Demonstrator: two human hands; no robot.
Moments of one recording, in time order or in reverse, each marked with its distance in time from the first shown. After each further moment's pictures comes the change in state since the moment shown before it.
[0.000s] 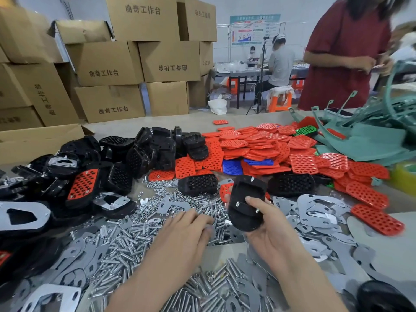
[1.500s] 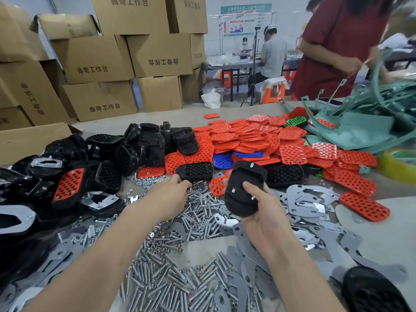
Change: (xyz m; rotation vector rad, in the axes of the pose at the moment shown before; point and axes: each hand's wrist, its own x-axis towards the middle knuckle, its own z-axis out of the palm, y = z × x) left_hand 0.104 -0.048 0.001 0.250 -0.271 -0.089; right_hand 0.003 -0.009 -0.004 0.037 0.045 -0.106
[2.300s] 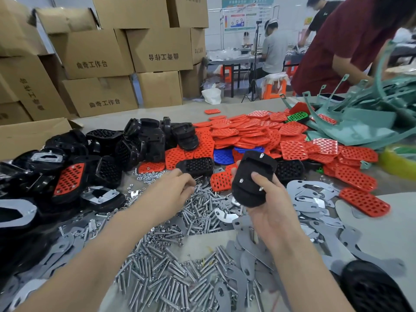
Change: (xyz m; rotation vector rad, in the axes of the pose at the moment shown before) left_hand -0.031 0.009 -0.012 -0.243 0.209 0.103; right_hand 0.007 -0.006 -0.008 -0.016 -0.013 -0.119
